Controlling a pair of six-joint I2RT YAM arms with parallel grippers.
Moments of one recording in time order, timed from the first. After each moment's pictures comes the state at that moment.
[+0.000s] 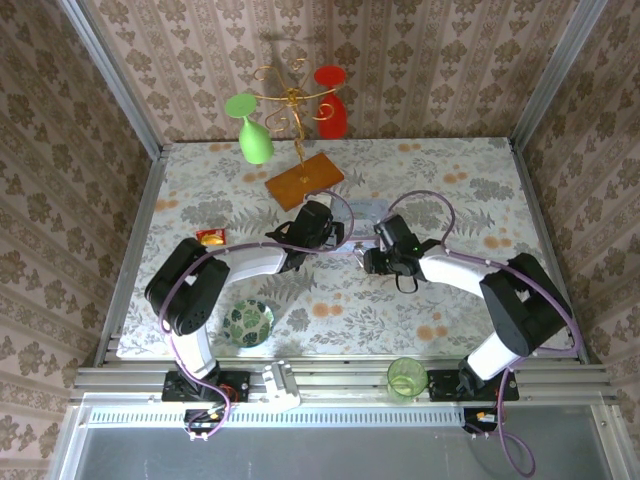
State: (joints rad) left arm -0.78 1.79 1.02 0.10 -0.15 -0.43; right arm 0.51 1.59 0.82 -0.22 0.01 0.41
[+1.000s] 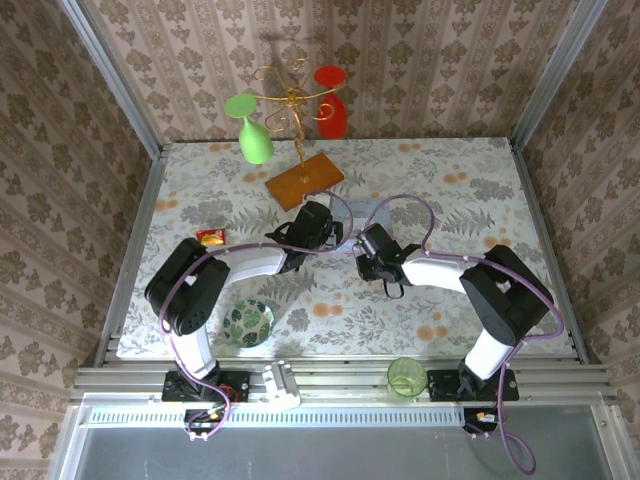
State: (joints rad) left arm -0.78 1.79 1.01 0.12 -0.15 -0.45; right arm 0.63 1.68 0.83 -0.17 0.17 0.43
